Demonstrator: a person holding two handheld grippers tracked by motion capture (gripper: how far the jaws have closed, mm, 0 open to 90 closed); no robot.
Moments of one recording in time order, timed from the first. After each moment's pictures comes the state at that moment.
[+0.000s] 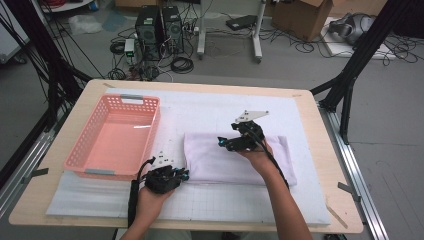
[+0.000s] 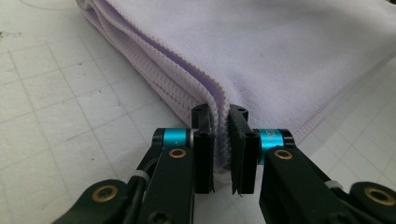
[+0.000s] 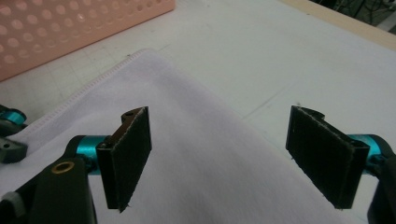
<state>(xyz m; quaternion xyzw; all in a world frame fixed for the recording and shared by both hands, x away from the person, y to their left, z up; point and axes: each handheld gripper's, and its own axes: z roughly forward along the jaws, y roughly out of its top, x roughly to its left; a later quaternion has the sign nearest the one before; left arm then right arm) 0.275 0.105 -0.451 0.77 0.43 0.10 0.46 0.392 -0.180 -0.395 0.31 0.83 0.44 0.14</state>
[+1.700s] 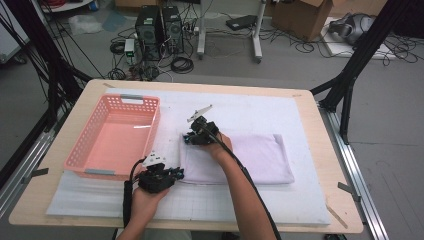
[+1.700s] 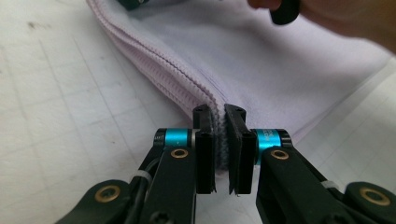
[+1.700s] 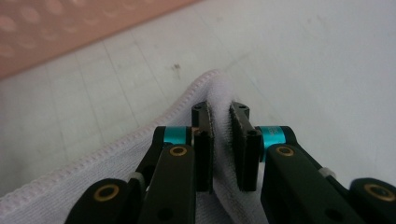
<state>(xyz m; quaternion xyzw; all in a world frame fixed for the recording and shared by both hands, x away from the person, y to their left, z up) 0.270 0.123 -0.438 0.74 0.45 0.09 0.48 0.431 -0.059 -0.427 0.25 0.89 0.38 0.07</state>
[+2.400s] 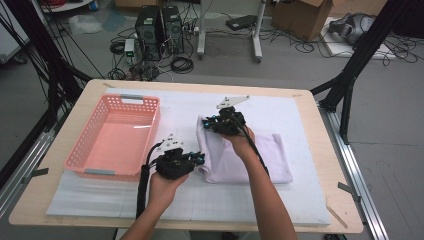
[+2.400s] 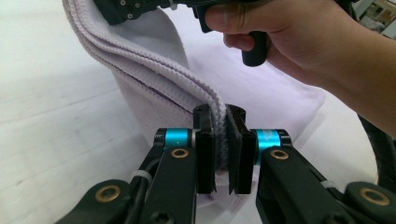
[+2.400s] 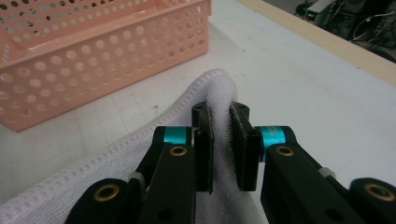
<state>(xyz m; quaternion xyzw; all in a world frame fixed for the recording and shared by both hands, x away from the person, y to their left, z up) 0.289 0.065 -0.389 0.74 0.39 0.08 0.54 0.424 -0.137 -0.377 0.27 0.83 0.47 0.11</state>
